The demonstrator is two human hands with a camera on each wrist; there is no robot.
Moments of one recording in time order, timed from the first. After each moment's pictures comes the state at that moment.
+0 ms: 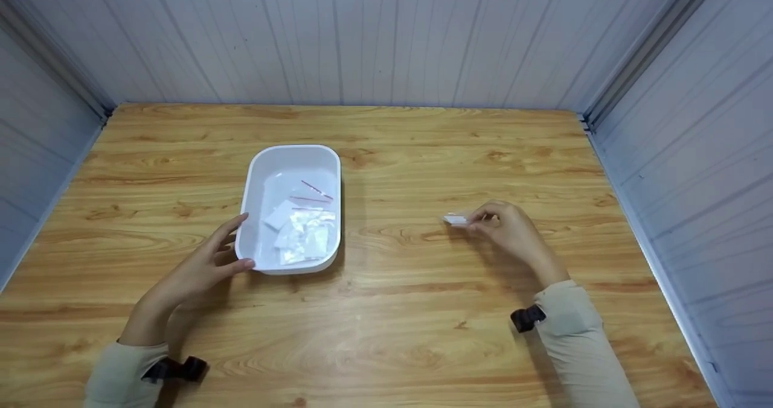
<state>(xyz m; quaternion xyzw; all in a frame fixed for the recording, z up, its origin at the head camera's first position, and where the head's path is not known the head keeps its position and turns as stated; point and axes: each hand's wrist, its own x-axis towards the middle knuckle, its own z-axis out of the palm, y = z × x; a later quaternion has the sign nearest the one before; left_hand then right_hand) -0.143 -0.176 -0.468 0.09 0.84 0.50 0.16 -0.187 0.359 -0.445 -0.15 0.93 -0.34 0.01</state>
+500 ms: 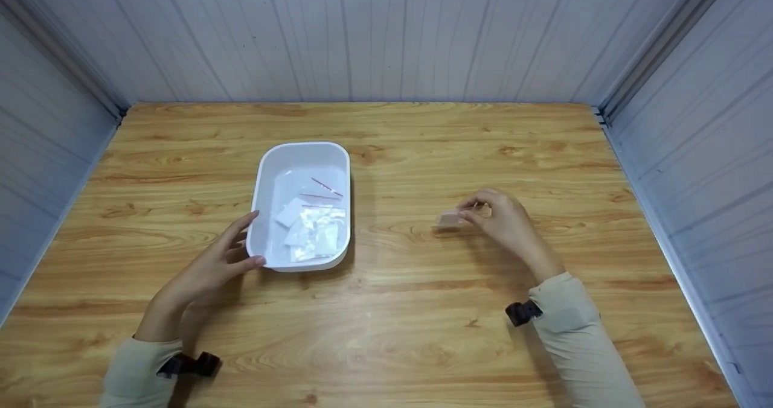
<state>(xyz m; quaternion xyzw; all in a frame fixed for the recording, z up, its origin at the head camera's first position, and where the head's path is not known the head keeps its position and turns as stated) -0.142 -0.177 -0.466 0.08 0.84 0.50 0.16 -0.189 0.323 -0.435 -0.18 0.93 -0.33 -0.05</state>
